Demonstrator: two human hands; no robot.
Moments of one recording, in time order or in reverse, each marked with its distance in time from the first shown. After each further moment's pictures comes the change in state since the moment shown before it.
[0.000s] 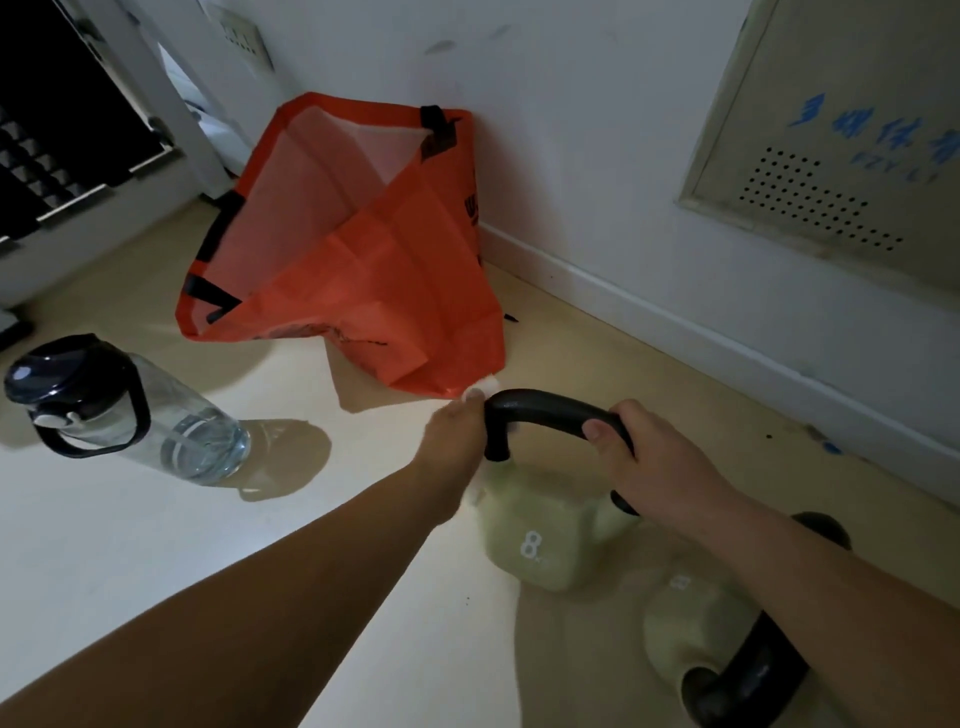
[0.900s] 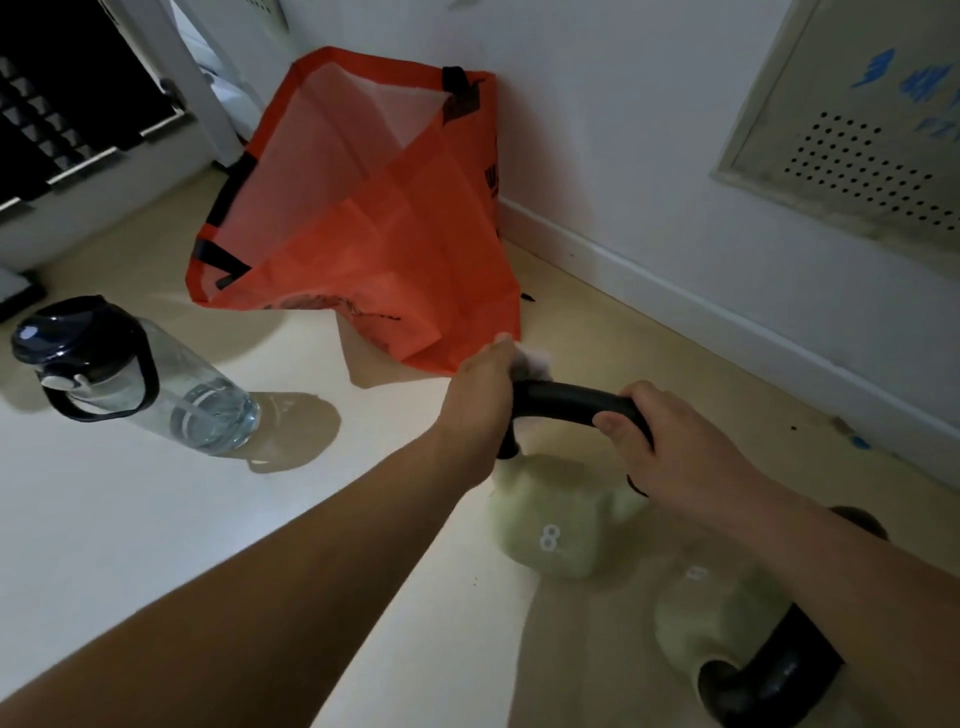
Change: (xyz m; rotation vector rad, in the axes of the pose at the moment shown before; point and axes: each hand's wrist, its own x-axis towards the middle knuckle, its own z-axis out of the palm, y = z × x) left_hand -0.012 0.026 0.008 -0.218 -0.063 0.095; right_hand -0.001 -0.004 0.001 -0.087 0.013 -0.128
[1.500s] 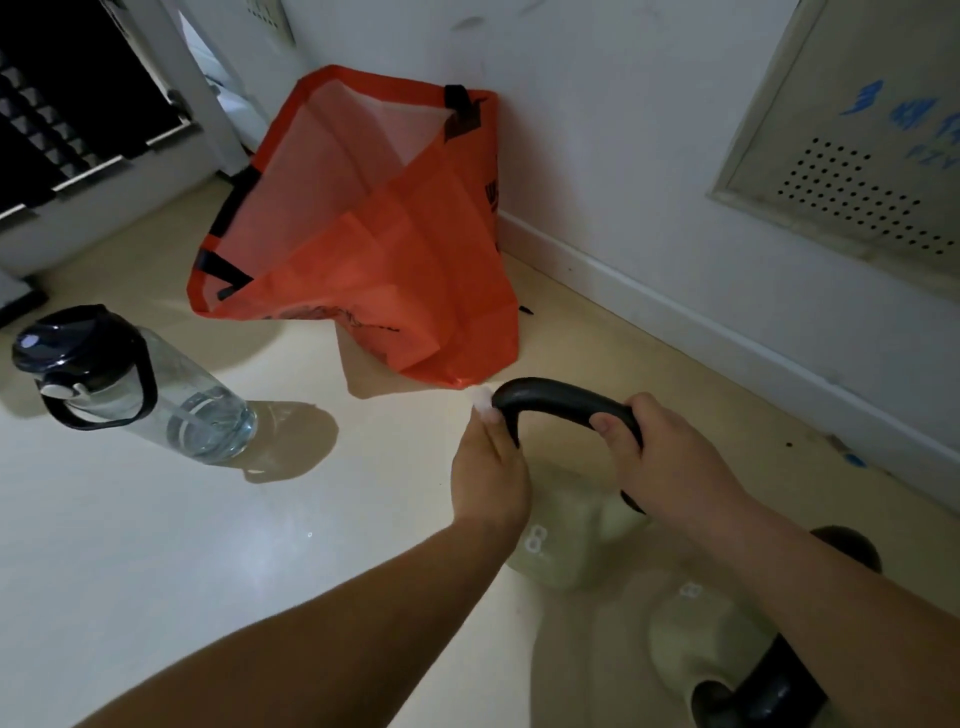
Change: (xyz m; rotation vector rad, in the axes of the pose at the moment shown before) left_hand -0.020 -0.066 0.016 0.326 0.227 0.138; right_hand 0.006 -0.003 0.004 -0.021 0.061 0.124
